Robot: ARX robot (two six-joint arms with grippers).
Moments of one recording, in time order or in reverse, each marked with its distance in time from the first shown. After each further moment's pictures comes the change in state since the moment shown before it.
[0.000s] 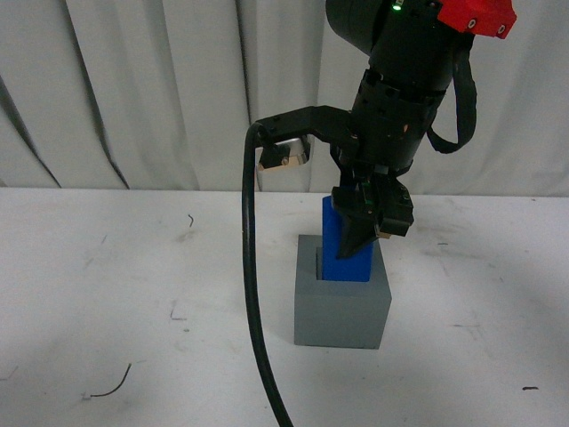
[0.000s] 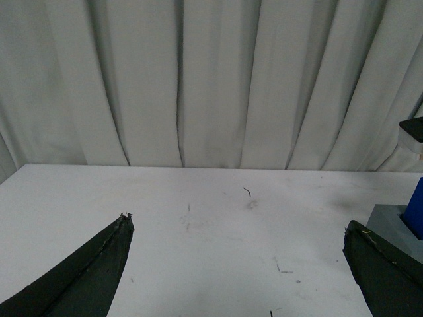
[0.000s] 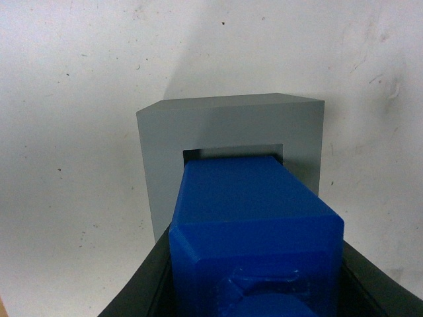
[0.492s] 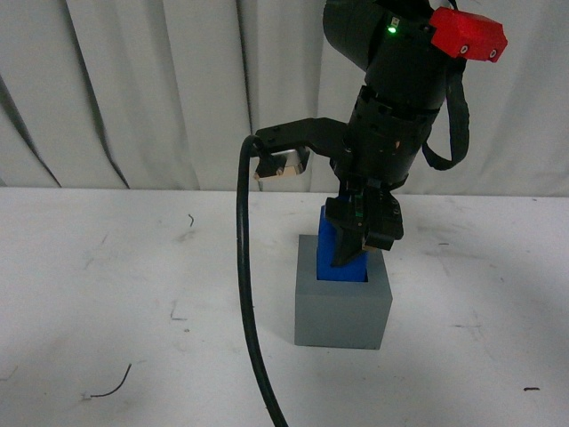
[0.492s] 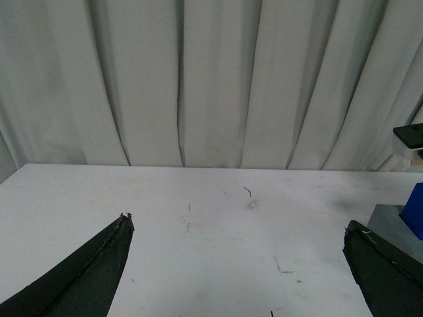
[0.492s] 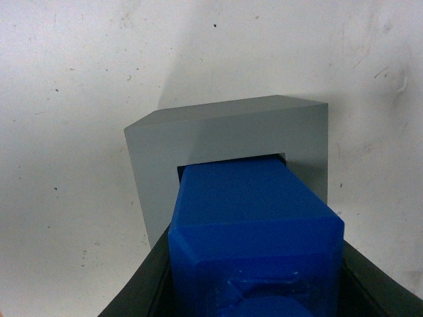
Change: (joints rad) left arm 0.000 0.000 0.000 0.000 0.000 0.000; right arm 0.006 -0.012 -0.050 0.049 -0.002 0.074
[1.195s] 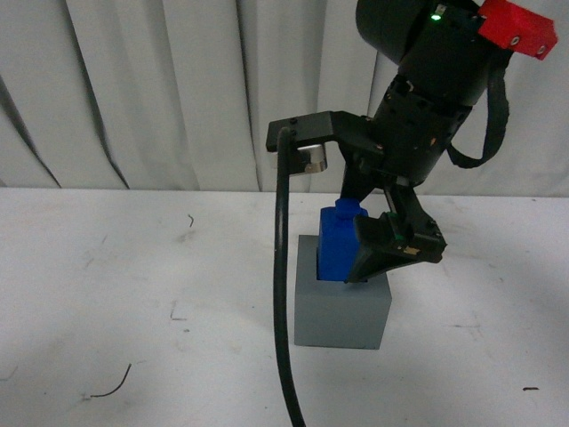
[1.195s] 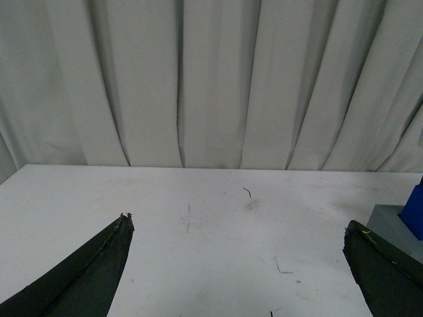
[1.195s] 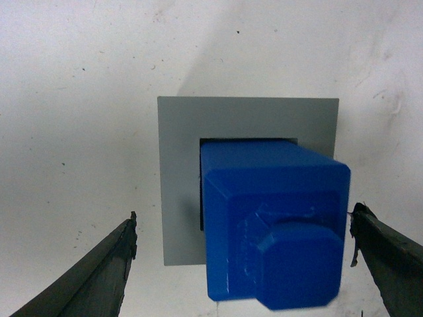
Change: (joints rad) left arm 0.000 0.000 0.000 0.000 0.000 0.000; right arm -0.053 -0.074 -0.109 0.060 -0.089 -0.169
